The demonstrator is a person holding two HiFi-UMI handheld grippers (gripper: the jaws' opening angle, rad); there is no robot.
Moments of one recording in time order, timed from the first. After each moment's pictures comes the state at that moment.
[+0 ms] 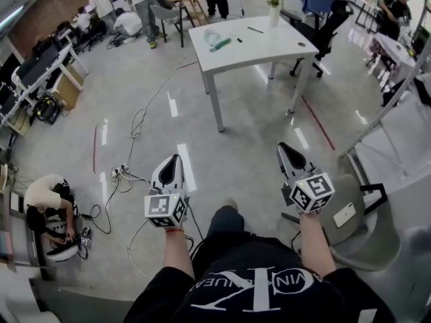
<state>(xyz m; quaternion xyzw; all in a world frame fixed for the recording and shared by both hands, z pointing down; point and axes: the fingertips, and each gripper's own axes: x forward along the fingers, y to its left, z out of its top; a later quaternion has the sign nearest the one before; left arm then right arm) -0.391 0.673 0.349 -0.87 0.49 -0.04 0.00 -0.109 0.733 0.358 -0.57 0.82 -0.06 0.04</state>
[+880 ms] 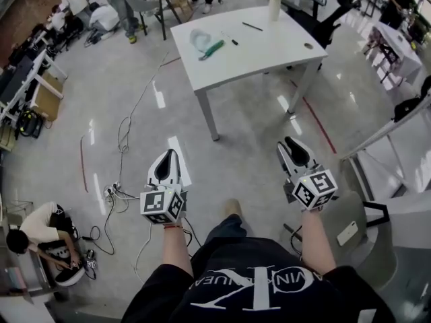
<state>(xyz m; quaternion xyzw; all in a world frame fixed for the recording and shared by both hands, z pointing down) -0.348 0.417 0.365 -0.88 0.47 -0.04 -0.05 -0.054 0.506 0.379 -0.60 0.79 -0.11 0.03</state>
